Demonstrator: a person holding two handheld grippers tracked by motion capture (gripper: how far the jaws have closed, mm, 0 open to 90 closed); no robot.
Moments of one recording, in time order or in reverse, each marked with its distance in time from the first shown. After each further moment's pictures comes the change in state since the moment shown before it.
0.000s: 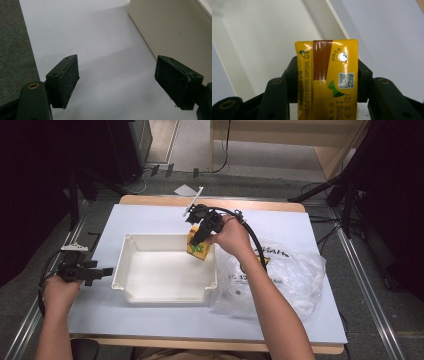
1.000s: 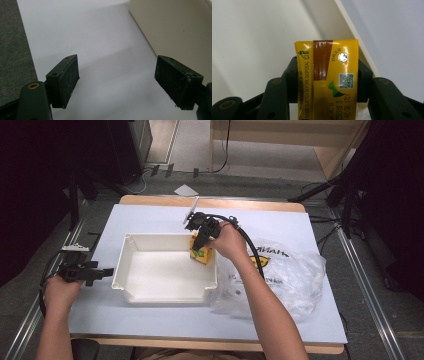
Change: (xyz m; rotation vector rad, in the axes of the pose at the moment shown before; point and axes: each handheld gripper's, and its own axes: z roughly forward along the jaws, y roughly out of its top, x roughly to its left) left arm 0.001 -0.001 0.004 0.014 -0.002 -0.001; right arm -0.007 -0.005 0.039 0.089 -0.033 0.024
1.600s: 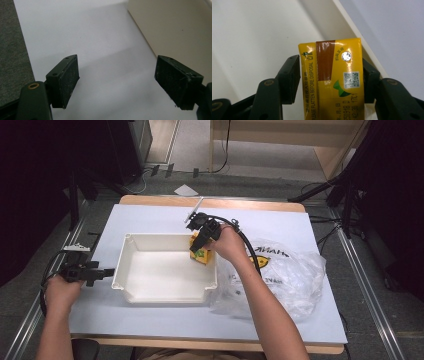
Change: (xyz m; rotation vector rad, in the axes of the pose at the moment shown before) left arm -0.001 0.001 0.001 0.004 -0.004 0.006; right arm -0.001 -0.005 0.002 -0.054 0.044 0.071
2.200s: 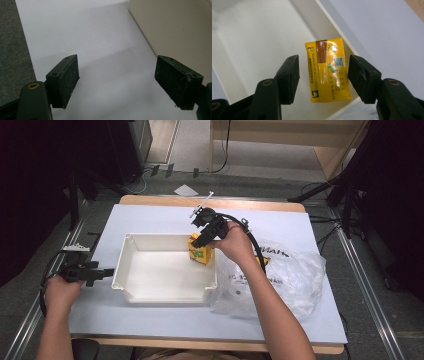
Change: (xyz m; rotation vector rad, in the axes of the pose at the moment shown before) left arm 0.001 -0.001 0.000 0.001 0.005 -0.004; right arm 0.009 -0.013 -0.040 -0.139 -0.038 -0.006
